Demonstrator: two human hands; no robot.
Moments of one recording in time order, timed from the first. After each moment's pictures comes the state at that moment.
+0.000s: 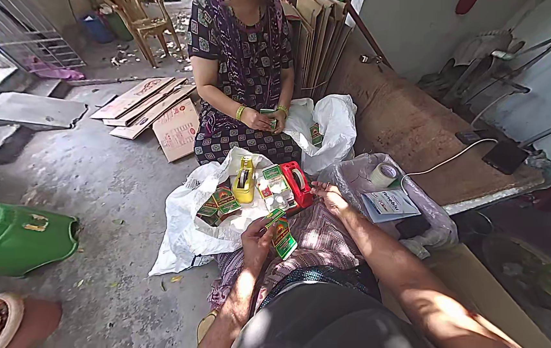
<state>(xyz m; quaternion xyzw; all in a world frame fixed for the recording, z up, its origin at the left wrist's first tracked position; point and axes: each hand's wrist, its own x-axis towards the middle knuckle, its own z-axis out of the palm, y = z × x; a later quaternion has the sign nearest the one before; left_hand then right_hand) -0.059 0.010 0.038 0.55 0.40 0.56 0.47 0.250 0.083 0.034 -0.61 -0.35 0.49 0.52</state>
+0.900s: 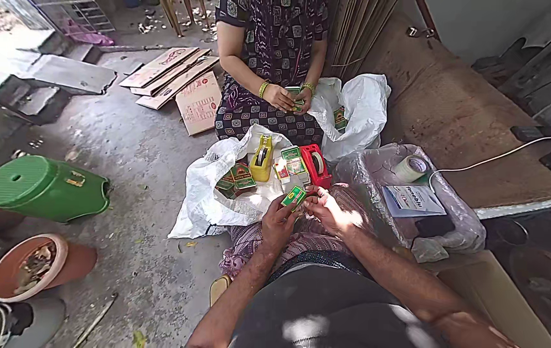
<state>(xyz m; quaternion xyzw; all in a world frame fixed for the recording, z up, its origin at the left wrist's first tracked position) -0.051 -0.006 0.037 0.70 0.41 0.52 0.26 0.139 0.000 0.070 -0.46 -0.41 0.61 0.49</state>
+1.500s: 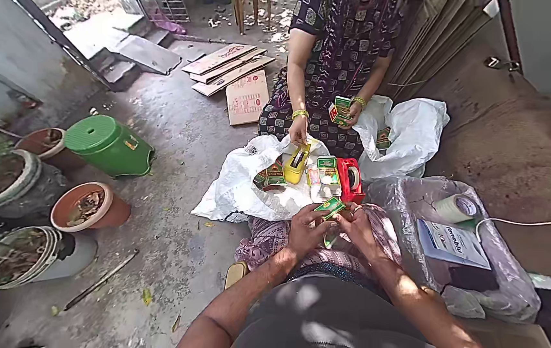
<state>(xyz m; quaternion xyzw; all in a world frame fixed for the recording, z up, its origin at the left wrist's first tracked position) -0.047 -0.015 0.054 0.59 0.37 0.59 0.41 0.138 0.000 0.066 -0.57 -0.57 0.41 0.43</state>
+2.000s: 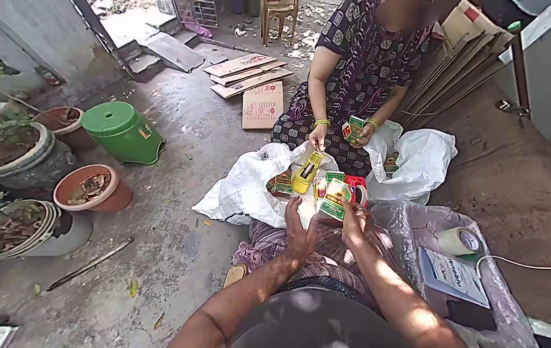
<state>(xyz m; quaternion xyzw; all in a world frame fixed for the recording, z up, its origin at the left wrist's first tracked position) -0.060 0.000 0.044 0.55 0.50 0.66 0.16 0.099 0.072 0.053 -0.63 -0.39 0.38 0.55</state>
